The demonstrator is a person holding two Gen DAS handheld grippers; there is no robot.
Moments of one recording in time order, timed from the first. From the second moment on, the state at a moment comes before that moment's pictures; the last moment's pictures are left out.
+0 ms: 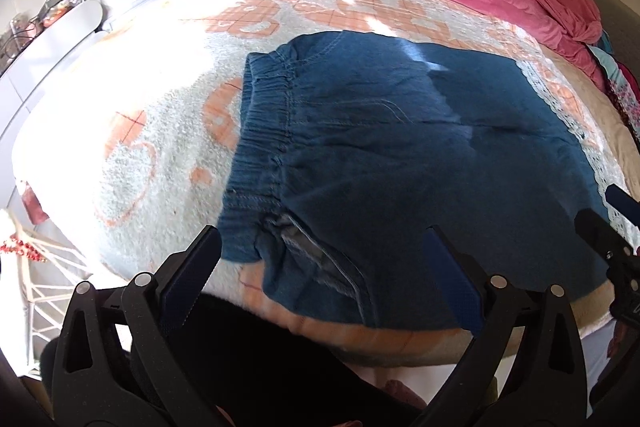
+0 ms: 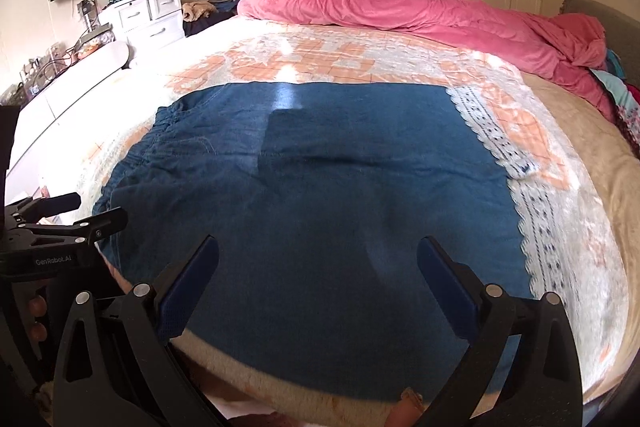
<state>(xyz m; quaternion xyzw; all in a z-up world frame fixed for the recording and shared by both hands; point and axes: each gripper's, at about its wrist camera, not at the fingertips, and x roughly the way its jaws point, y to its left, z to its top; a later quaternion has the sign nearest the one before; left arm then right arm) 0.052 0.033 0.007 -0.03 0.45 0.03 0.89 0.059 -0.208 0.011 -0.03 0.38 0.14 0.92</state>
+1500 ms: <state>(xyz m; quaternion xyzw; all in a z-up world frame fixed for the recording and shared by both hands) 0.242 0.137 -0.026 -0.07 0.47 -0.03 0.88 0.301 -0.108 -0.002 -0.17 0.41 0.23 0.87</state>
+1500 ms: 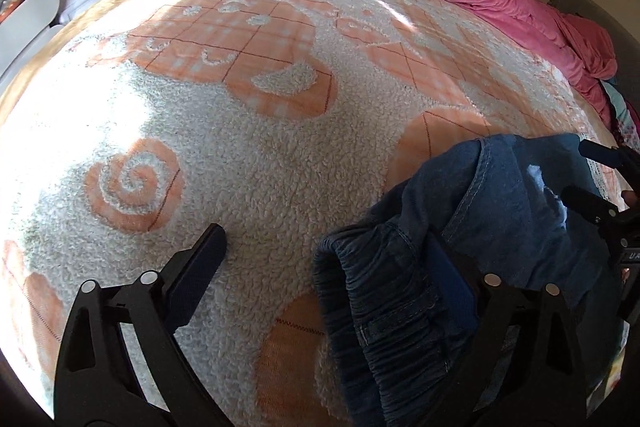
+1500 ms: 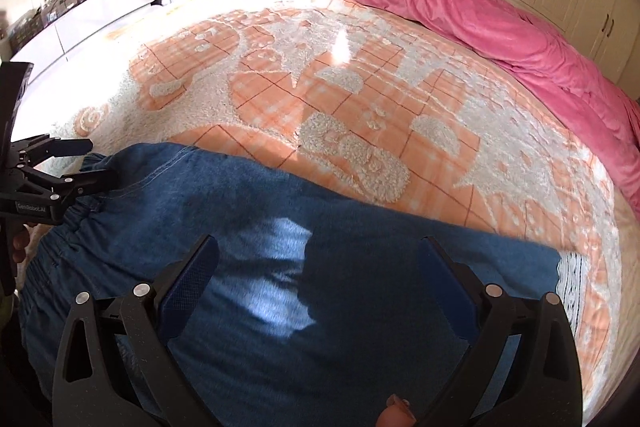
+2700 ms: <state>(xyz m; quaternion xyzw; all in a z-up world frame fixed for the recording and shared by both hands) 0.192 0.126 0.017 -0.05 0.40 -0.12 0.91 0.279 -0.078 0.001 -0.19 0.34 0.33 0.86</state>
